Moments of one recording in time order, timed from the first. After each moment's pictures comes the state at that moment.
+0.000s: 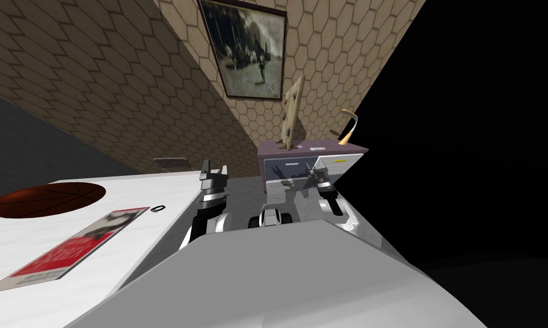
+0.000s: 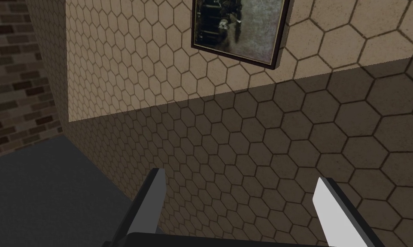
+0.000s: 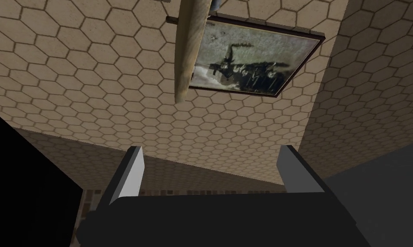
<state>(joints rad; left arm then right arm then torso) 0.50 0.00 -0.06 -2.24 0.00 -0.44 0.12 0.32 -0.23 -0.23 -1.93 0.36 -0.55 0.98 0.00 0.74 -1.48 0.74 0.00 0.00</state>
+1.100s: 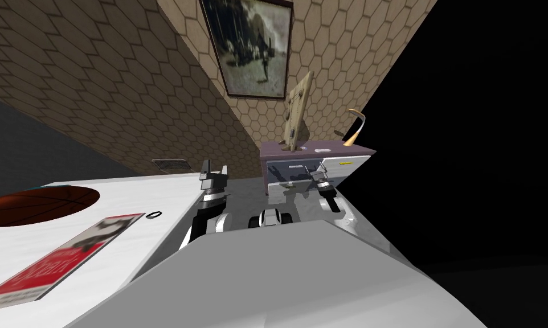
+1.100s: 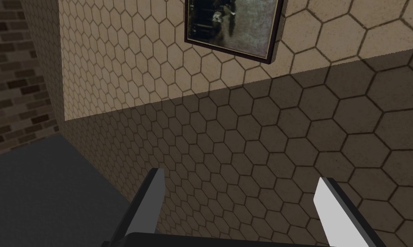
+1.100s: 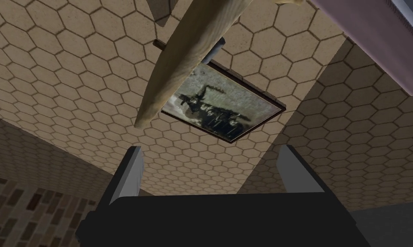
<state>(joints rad) 0.50 0.00 -0.06 -2.24 0.00 -0.44 0.12 0.26 -0.24 -0.28 -1.77 0.46 -0.58 1.28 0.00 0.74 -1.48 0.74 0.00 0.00</state>
